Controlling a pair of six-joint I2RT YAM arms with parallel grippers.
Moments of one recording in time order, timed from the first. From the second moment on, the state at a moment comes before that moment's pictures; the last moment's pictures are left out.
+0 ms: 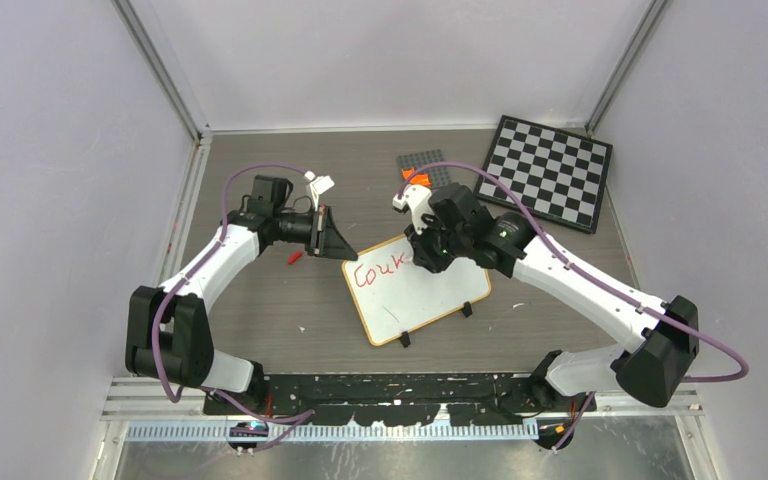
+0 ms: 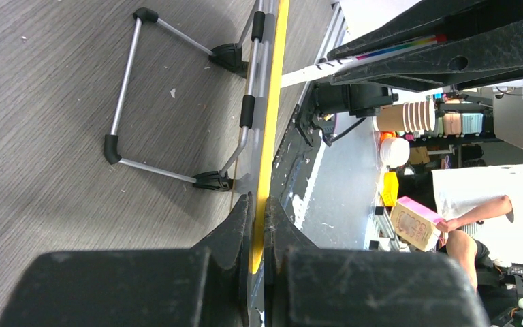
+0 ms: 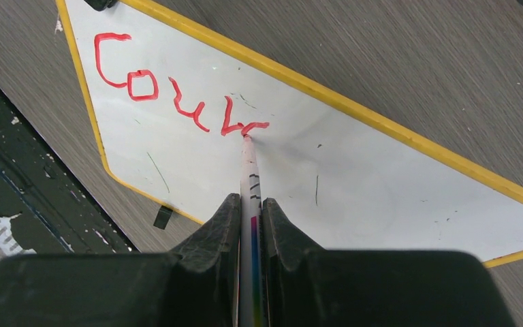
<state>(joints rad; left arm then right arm) -0.23 1.42 0.97 -0.42 1.11 -0.19 0.79 1.32 1.21 -0.68 -0.09 -0.04</state>
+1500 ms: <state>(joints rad) -0.23 1.42 0.97 -0.42 1.11 -0.19 0.74 1.31 1.21 -0.70 -0.09 -0.05</state>
